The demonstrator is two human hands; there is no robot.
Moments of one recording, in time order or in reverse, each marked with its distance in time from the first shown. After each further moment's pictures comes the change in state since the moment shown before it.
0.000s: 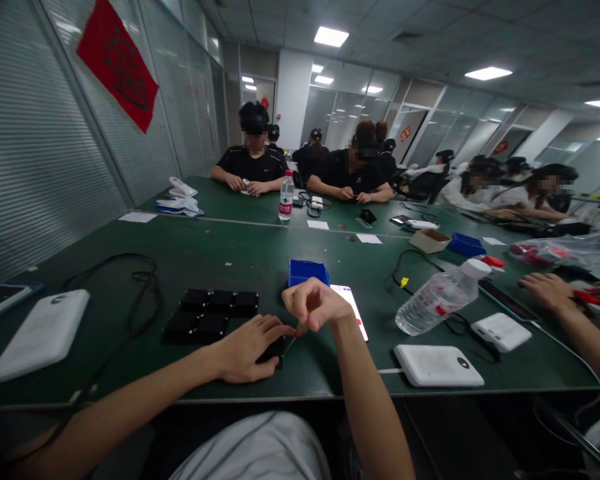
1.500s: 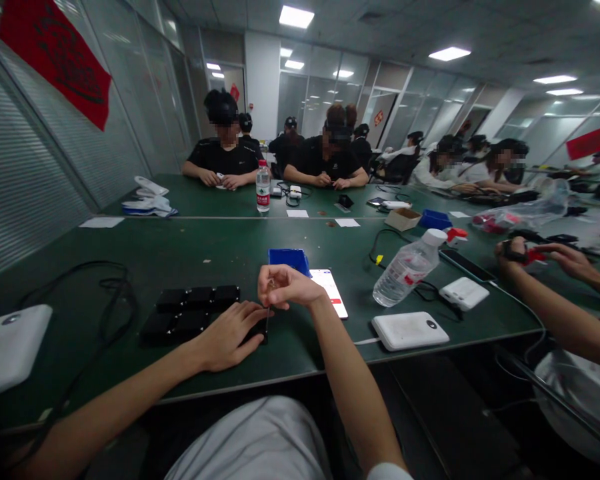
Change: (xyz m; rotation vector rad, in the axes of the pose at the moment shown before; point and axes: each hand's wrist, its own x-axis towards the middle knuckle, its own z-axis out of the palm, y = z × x) left_hand -0.004 -0.008 0.007 0.130 0.101 0.016; right_hand -0.005 0.032 0.004 0.437 -0.013 0.002
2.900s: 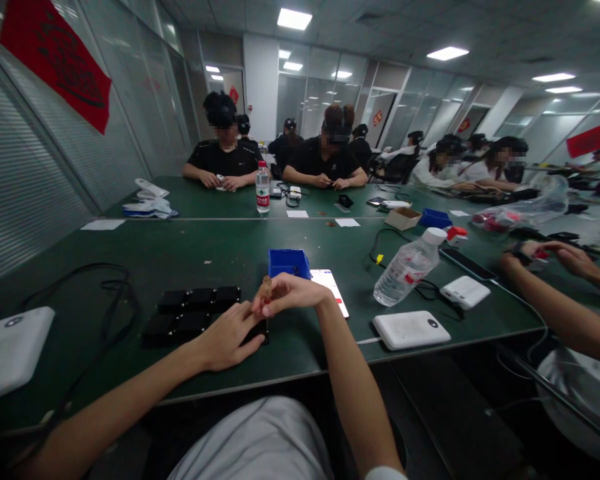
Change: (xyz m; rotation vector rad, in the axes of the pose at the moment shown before) left_hand 0.000 -0.002 -0.001 0.053 0.004 0.016; right_hand -0.004 -0.015 0.003 -0.398 -0.021 0.233
